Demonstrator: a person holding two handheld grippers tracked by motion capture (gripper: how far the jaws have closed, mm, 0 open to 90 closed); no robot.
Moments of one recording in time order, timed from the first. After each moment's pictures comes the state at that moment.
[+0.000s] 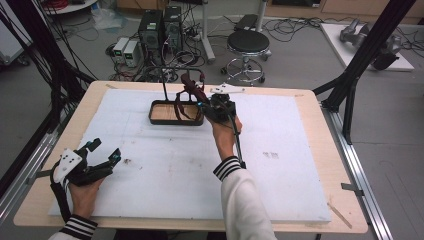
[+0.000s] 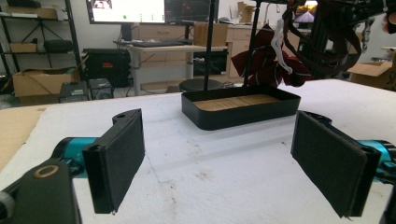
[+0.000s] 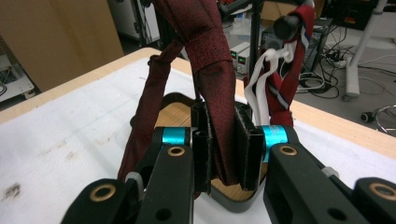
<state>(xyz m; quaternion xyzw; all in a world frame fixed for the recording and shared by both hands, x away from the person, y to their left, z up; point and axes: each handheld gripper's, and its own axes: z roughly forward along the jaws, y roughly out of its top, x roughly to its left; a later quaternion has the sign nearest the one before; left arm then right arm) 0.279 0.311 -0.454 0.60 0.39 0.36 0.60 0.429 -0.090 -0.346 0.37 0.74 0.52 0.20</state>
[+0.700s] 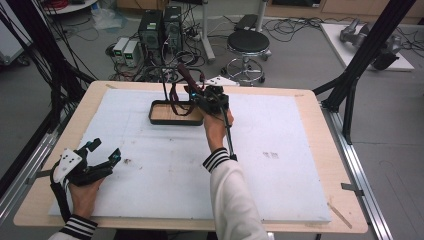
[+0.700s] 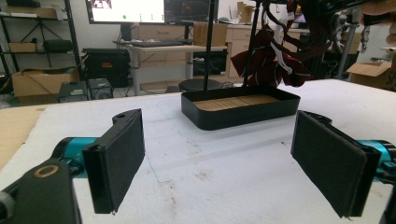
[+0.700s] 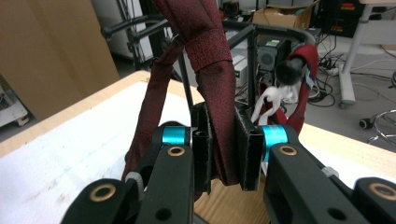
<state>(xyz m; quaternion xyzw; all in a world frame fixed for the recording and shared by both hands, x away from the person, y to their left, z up) 0.279 0.312 -0.454 0.60 0.39 0.36 0.60 0.447 -0.069 -0.339 0.39 0.71 0.54 0.21</state>
